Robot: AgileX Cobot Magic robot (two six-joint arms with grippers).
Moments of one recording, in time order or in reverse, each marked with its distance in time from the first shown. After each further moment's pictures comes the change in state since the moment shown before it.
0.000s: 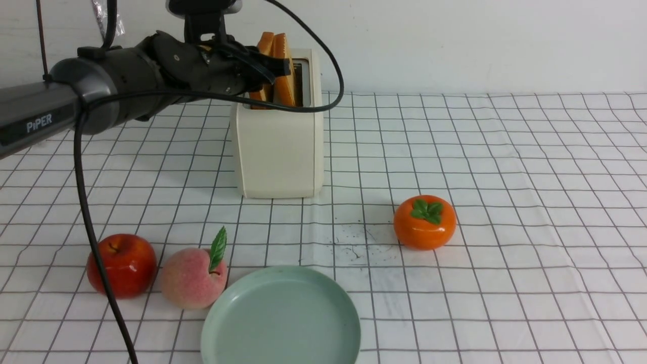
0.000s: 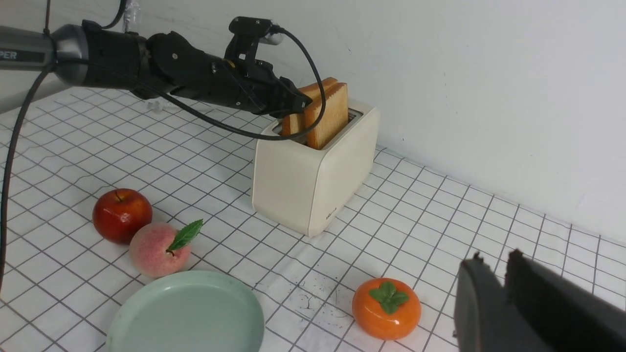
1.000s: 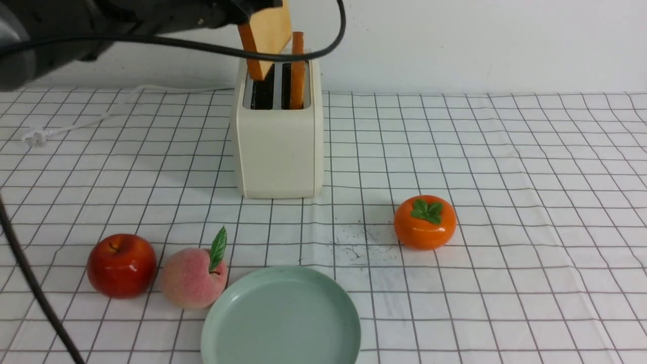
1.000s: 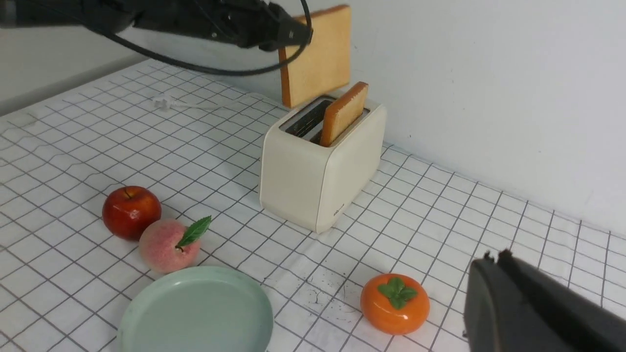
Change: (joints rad) right arm 0.000 0.000 0.000 0.015 0.036 0.001; left arm -0.001 -0.276 0.000 0.011 0.147 0.120
